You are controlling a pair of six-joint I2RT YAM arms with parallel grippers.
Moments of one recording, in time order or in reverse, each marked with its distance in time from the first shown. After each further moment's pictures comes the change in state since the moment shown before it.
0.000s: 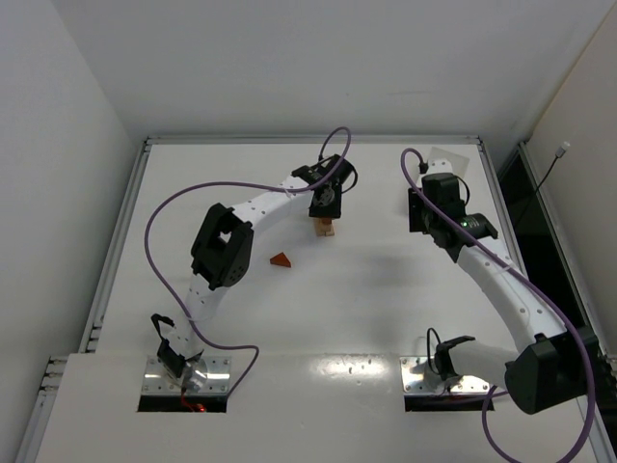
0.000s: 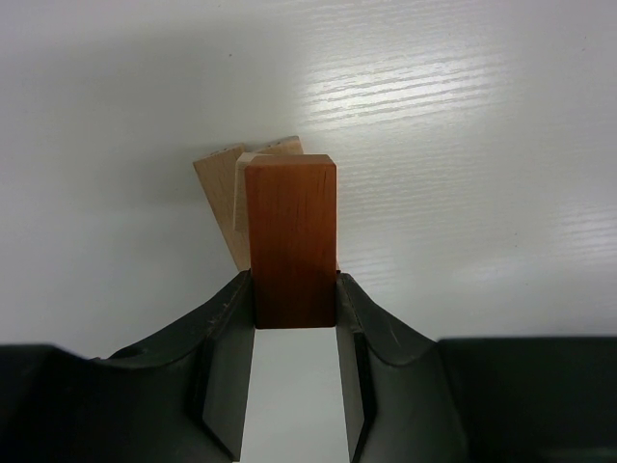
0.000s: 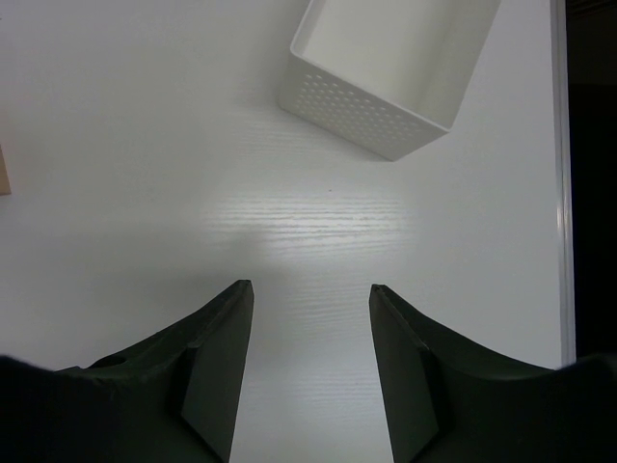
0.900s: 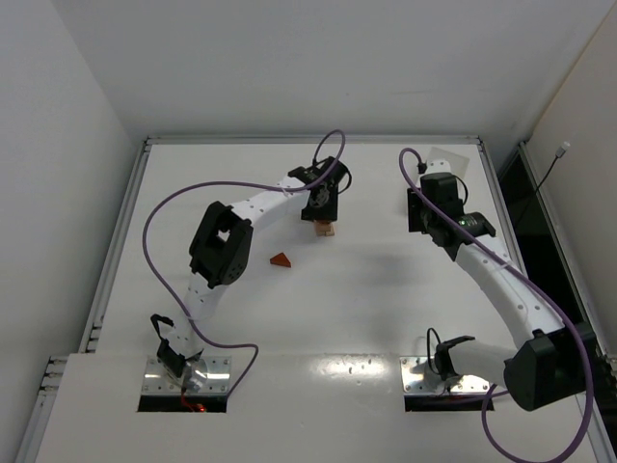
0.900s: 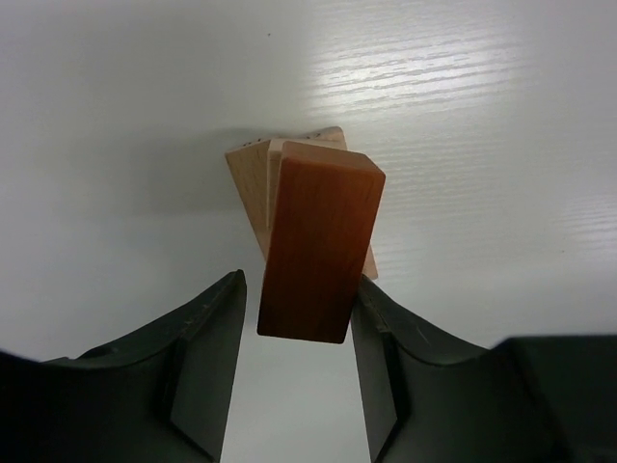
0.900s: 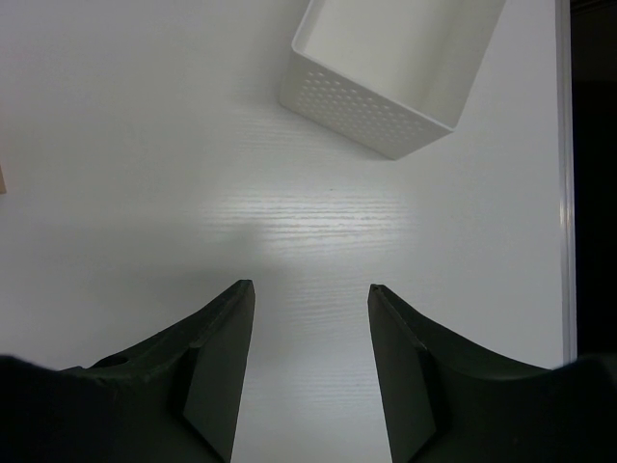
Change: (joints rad) left arm 0.024 0.002 -0.040 -0.004 0.011 0.000; right arm 0.000 0.017 0.000 0.007 0.000 0.000
